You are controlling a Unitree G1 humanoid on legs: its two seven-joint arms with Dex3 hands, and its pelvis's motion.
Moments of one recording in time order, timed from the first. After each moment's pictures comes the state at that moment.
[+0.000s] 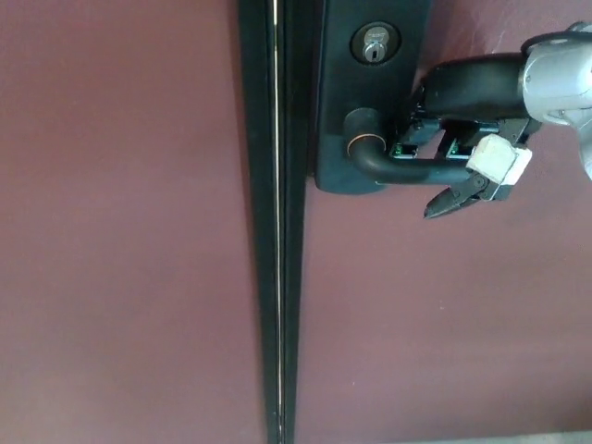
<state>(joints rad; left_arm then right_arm) 0.08 0.46 0.06 1.34 0.12 -0.25 -0.05 -1.08 -0.68 0.64 0.10 -0.33 0.55 0.97</state>
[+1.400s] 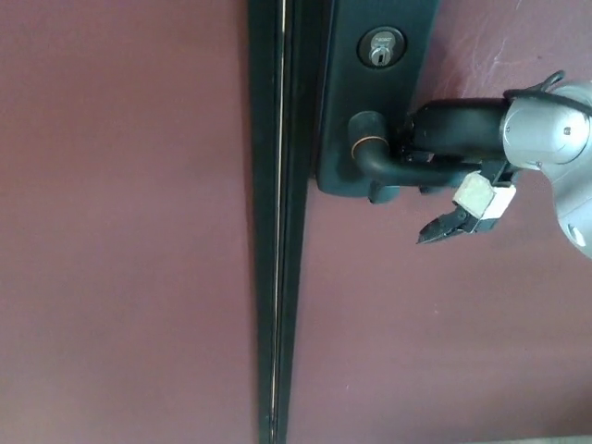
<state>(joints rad) 0.11 0.47 0.06 1.34 0.12 -0.26 -0.06 -0.91 -0.58 0.51 0.06 -0.50 0.49 0.94</state>
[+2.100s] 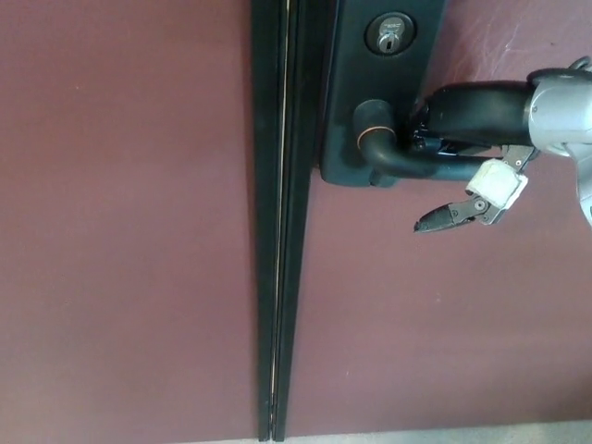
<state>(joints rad) 0.14 0.49 0.05 1.34 0.12 -0.28 -0.06 -0.91 -0.57 0.42 0.02 -0.50 0.51 1.04</state>
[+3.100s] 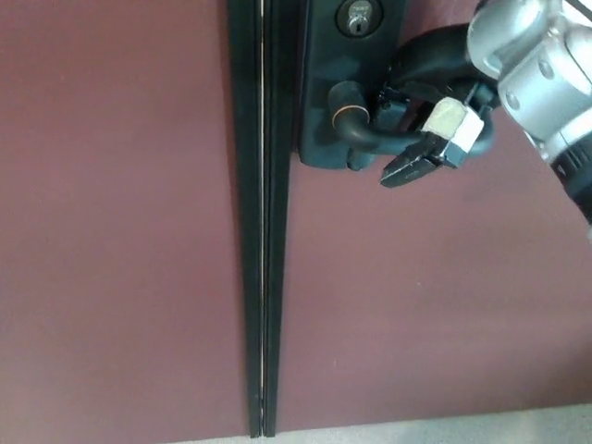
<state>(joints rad) 0.14 0.49 0.05 1.34 0.12 -0.28 -0.06 -1.32 -0.34 0.48 0.76 -0.51 0.50 1.13</state>
